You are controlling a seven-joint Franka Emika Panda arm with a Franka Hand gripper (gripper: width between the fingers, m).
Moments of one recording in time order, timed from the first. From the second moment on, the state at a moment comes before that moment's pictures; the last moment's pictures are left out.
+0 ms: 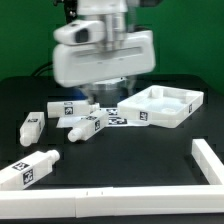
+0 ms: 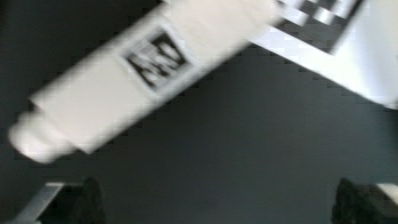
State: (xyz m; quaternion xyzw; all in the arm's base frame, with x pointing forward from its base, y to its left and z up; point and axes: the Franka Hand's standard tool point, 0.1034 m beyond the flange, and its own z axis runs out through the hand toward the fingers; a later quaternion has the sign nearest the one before) arm 0.413 0.032 0.070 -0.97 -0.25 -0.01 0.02
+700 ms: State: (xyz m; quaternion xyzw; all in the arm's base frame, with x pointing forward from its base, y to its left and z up) arm 0.384 0.076 0.051 -0.96 -0.26 -0.02 0.02
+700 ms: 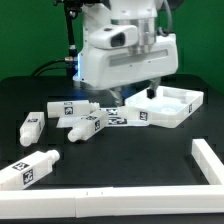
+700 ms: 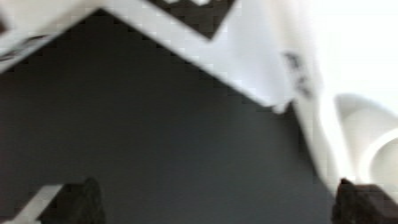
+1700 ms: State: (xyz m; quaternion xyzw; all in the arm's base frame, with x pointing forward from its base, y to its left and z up) arm 0.379 0.091 0.027 -0.93 -0.37 -0.08 0.00
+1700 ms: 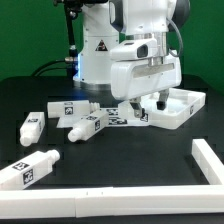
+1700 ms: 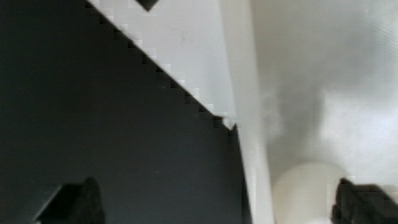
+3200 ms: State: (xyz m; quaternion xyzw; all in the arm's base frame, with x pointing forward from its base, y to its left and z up) arm 0.364 0.075 0.006 -0.93 -0.36 -0.02 0.02
